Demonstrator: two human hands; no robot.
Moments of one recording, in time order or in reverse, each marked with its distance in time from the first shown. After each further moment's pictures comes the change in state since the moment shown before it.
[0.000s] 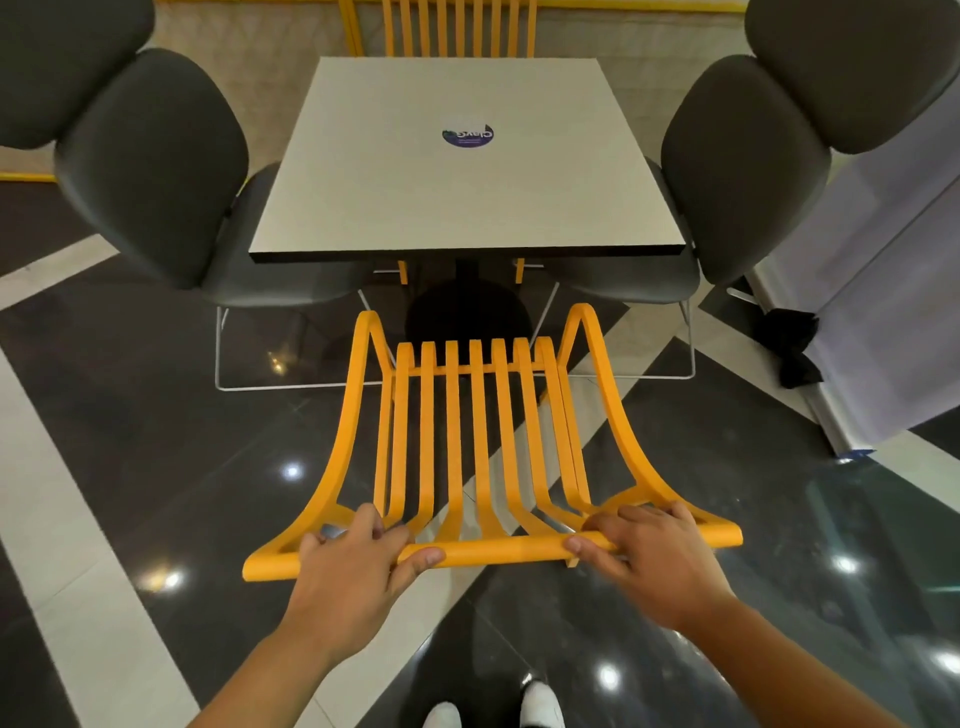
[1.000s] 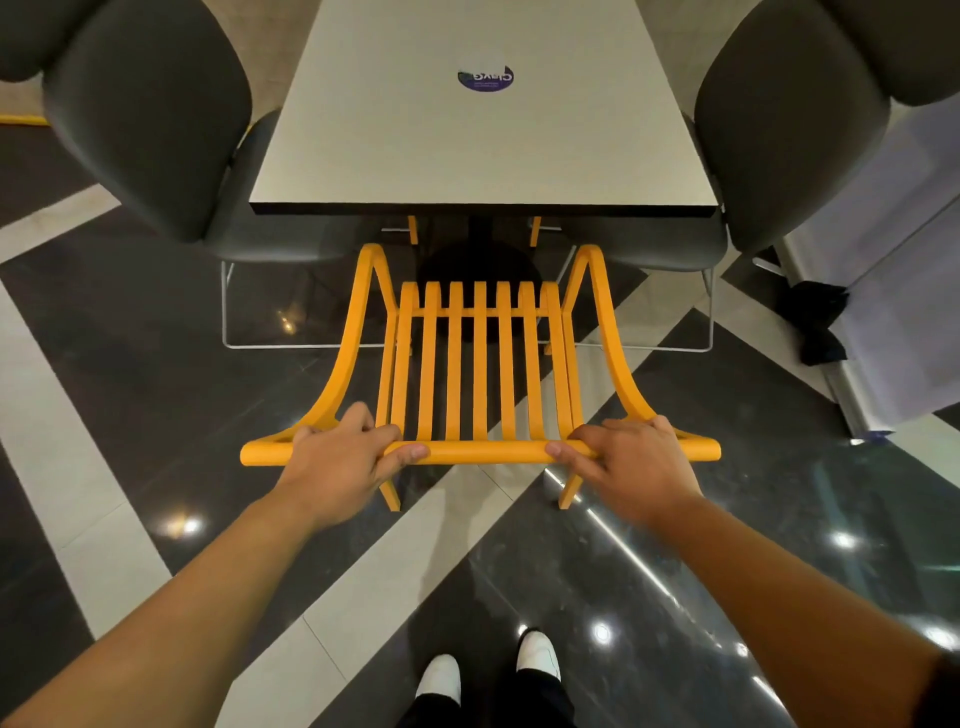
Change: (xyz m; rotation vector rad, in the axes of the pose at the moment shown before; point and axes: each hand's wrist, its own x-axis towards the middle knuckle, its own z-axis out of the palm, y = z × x) left_hand 0.064 -0.028 -0.035 -0.061 -0.046 0.063; right_hand 0.071 -0.008 -0.017 -0.008 0.014 -0.022
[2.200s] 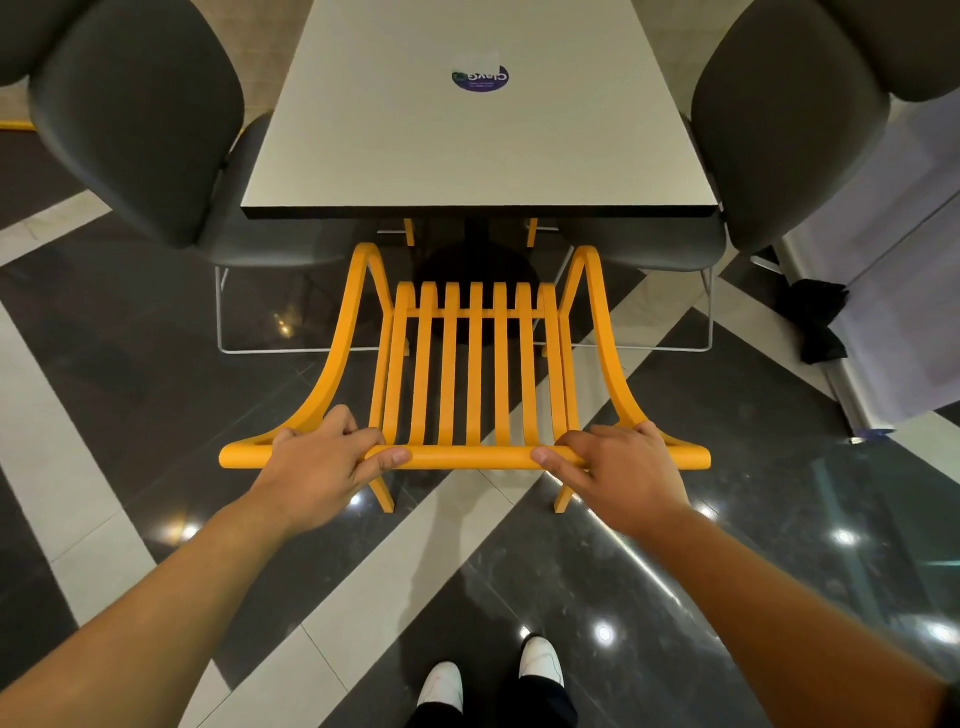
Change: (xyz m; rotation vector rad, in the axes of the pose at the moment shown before) left_hand 0.008 -0.025 0.000 -0.019 -0.034 0.007; right_hand 0.006 -0.013 0.008 0.017 0.024 0.015
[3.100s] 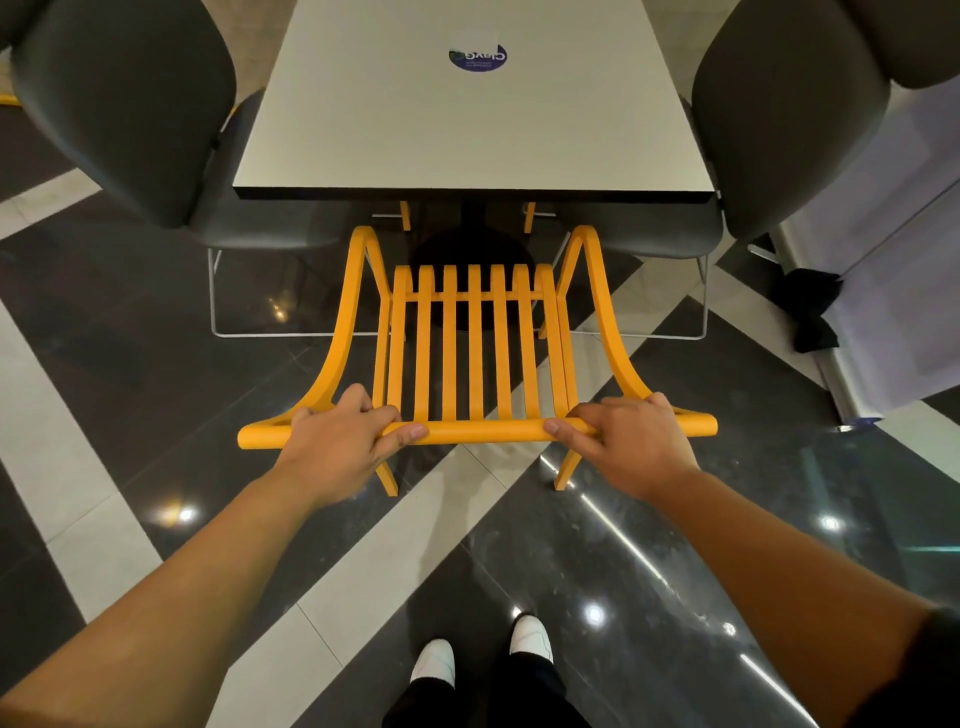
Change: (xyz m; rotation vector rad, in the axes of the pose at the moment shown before) left_hand 0.002 0.038 -0.011 0.019 -0.030 -0.032; right_hand 0.008 0.023 -0.016 0.002 -0.059 -0.017
